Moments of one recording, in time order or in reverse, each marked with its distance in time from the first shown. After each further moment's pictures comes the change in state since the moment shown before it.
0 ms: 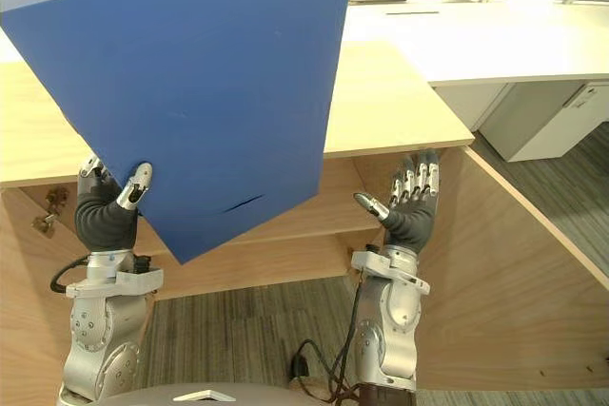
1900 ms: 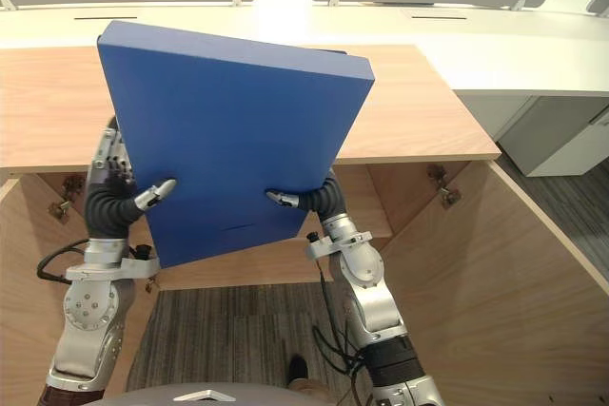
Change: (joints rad) left arm -0.085 0.077 0.159 0.148 0.251 -0.011 0.037; right arm -0.203 -0.206 0.292 0.177 -0.097 0.070 0.226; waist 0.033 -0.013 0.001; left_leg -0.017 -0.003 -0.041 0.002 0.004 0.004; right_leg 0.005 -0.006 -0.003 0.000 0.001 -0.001
